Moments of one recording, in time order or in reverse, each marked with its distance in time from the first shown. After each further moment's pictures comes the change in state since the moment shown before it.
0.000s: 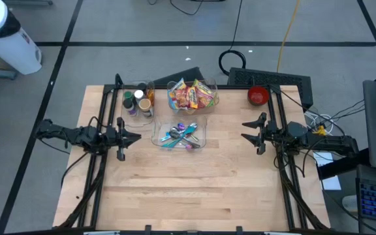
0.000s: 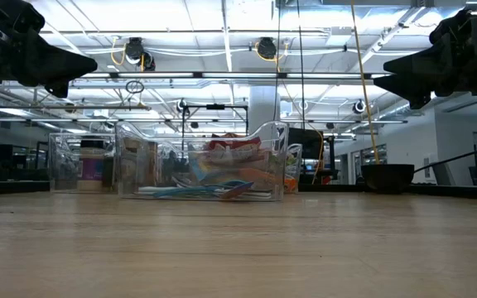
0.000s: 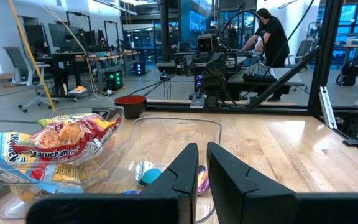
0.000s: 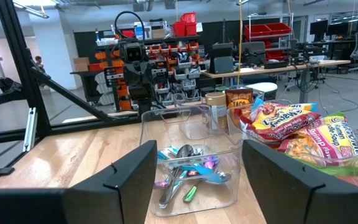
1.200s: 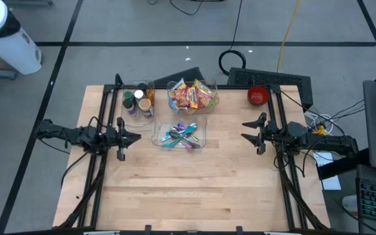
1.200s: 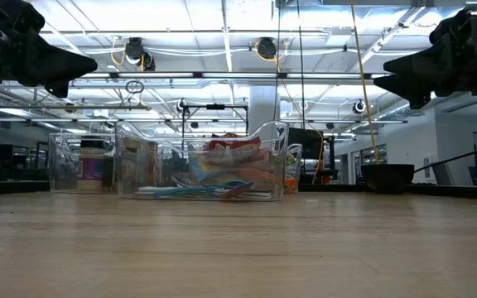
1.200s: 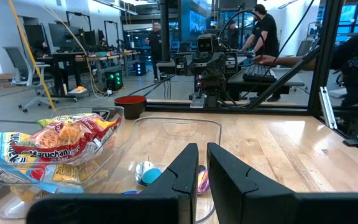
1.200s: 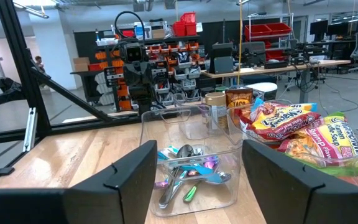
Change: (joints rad) left arm 0.000 0.000 0.000 0.000 0.000 0.000; right arm 0.000 0.000 0.000 0.000 0.000 0.000
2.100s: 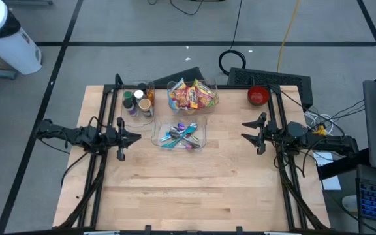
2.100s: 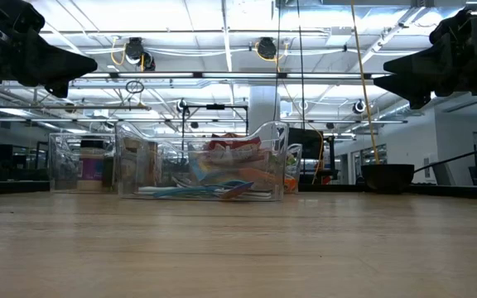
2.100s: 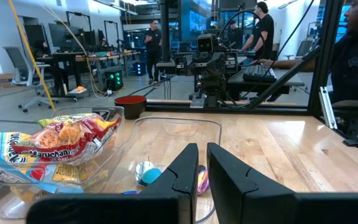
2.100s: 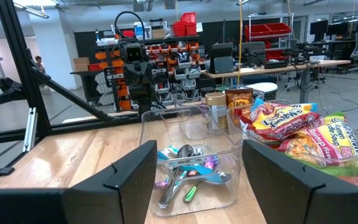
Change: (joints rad) left arm 0.000 0.000 0.000 0.000 0.000 0.000; right arm 0.000 0.000 0.000 0.000 0.000 0.000
